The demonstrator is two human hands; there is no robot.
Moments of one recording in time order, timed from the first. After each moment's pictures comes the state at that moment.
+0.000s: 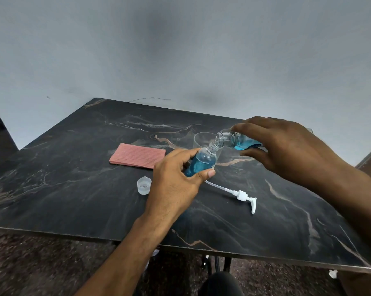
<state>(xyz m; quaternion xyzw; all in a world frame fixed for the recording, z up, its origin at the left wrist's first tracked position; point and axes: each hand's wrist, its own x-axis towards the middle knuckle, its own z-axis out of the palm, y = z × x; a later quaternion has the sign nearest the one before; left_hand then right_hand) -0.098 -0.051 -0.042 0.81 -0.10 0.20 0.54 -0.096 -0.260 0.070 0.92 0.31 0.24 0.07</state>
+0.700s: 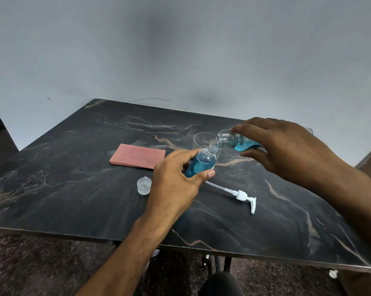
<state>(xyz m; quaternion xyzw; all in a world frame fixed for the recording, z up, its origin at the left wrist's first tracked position) -0.101 -0.051 -0.042 0.81 -0.10 0.19 0.54 -0.099 -0.259 0.071 0.92 0.31 0.23 0.07</state>
